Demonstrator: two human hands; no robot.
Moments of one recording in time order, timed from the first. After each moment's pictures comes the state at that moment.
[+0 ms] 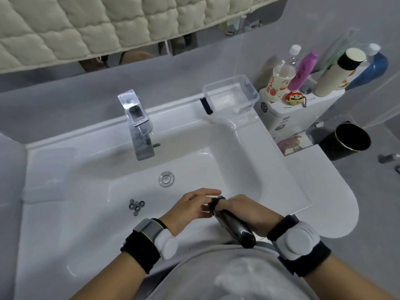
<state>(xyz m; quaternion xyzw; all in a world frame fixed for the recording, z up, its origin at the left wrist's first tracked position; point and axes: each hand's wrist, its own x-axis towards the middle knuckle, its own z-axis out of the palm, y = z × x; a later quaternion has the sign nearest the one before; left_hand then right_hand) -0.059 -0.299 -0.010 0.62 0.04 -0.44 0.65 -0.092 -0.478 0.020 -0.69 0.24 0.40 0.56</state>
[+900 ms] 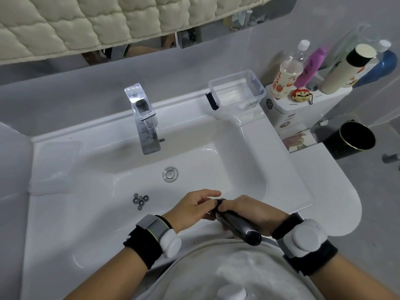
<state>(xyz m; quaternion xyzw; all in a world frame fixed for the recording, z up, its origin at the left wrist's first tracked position) -0.068 -0.292 -0.028 0.65 0.01 -0.43 0.62 -0.098 -0.473 0.024 -0.60 0.26 0.44 0.62</state>
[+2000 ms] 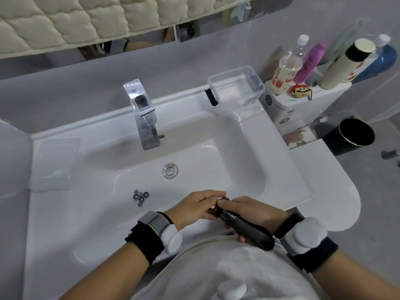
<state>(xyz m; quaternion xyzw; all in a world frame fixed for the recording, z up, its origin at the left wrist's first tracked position) -0.075 -0.297 -0.014 0.62 0.03 -0.48 0.63 -0.111 -0.481 0.002 -0.62 0.23 0.47 0.59</state>
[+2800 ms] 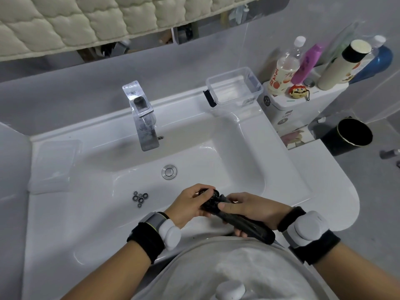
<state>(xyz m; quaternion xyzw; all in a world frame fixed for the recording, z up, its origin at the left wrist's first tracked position) -0.072 -0.293 -0.026 0.61 0.11 -0.41 0.68 -0.105 -0.497 -0.002 -0.62 0.14 0.47 0.61</state>
